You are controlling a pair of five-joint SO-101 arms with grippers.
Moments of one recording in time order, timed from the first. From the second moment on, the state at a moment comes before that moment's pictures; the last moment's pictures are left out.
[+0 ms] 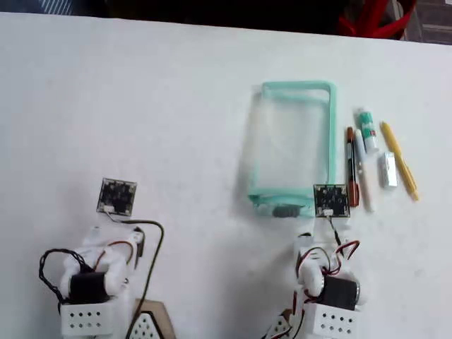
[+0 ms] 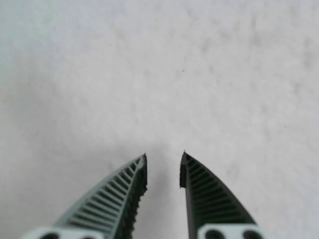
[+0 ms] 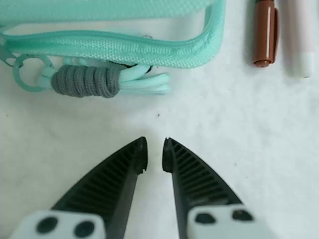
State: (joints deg) left arm -8.7 -104.3 96.9 73.7 -10.9; right arm 6.8 -102.9 96.5 73.1 12.3
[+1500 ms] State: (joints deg) left arm -8.7 -104.3 96.9 73.7 -10.9; right arm 6.7 -102.9 96.5 73.1 12.3
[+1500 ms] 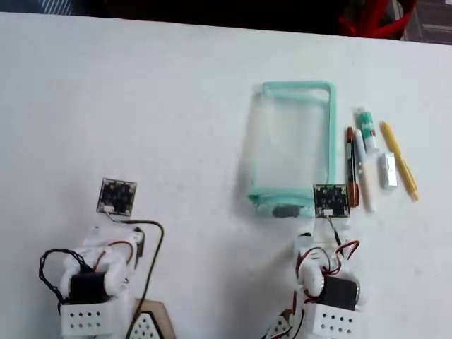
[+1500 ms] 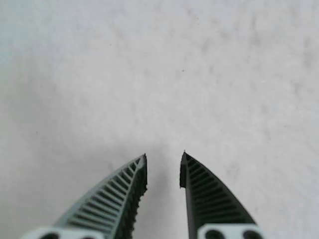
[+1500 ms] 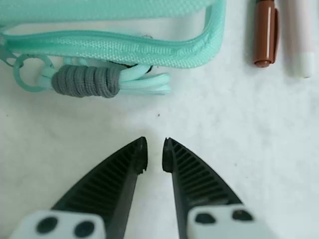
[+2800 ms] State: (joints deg) left arm -8.7 -104.3 96.9 73.7 -10.9; right arm 6.7 -102.9 96.5 72.0 12.3
